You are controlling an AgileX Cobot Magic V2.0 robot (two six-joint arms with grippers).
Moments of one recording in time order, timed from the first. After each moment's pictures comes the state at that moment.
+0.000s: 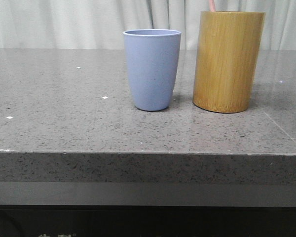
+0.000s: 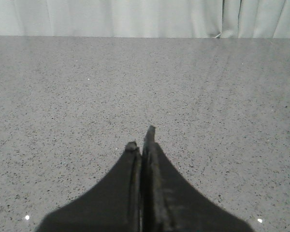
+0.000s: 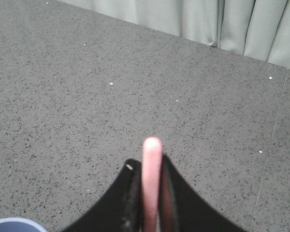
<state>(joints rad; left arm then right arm) -0.08 0.33 -0.44 -0.13 0.40 0.11 0.41 1.47 -1.21 0.14 0.19 -0.13</state>
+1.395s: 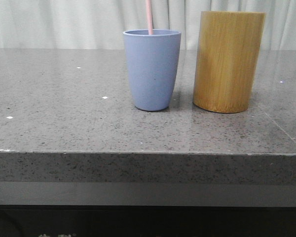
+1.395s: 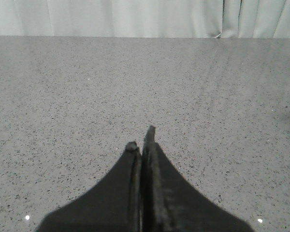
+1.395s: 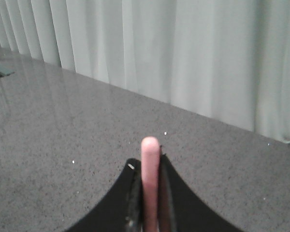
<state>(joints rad) -0.08 0.33 -0.44 -0.13 0.40 0.11 0.65 1.46 -1.21 0.16 -0.12 -0.10</state>
